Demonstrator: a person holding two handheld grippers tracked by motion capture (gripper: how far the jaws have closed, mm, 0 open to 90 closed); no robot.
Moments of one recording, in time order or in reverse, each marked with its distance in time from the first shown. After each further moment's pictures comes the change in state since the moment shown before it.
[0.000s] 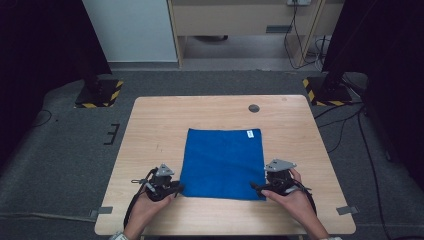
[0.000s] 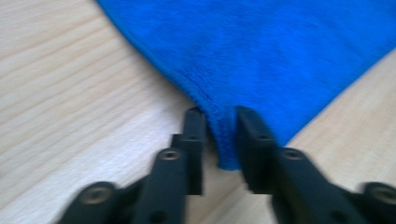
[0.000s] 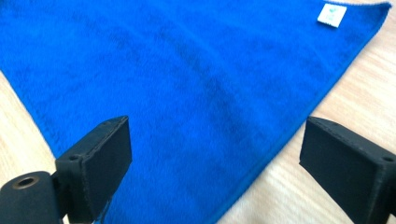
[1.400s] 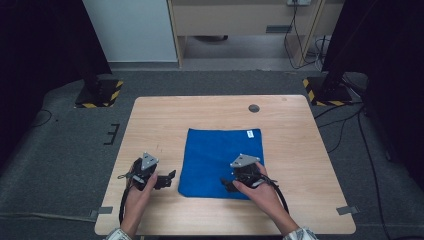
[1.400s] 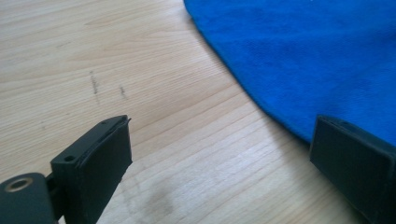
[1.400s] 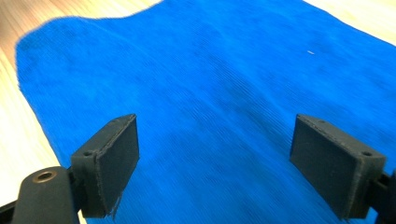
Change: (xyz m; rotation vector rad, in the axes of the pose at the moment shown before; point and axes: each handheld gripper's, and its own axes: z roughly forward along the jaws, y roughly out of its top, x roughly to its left) left arm 0.044 0.002 -0.011 -0.212 0.234 -0.011; right arm 0.057 0.050 0.056 -0.015 0.076 -0.059
